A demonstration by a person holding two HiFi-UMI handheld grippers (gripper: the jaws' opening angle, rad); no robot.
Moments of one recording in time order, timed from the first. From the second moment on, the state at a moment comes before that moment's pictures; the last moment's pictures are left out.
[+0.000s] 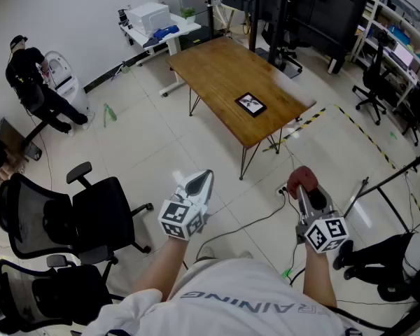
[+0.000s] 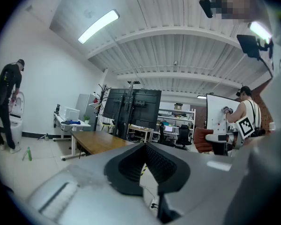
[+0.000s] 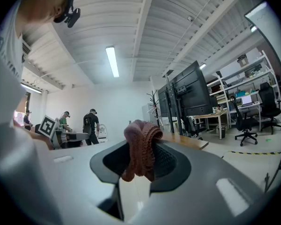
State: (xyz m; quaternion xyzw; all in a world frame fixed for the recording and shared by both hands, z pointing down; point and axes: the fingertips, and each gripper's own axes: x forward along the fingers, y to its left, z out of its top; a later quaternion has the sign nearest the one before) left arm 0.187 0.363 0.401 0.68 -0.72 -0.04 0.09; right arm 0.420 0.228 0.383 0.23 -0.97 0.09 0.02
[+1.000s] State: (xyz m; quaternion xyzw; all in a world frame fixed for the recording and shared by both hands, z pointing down) left arm 0.166 0.309 0.401 0.65 -0.75 -0.06 0.08; right arm 0.386 0.161 0.396 0.19 -0.98 0.10 0.03
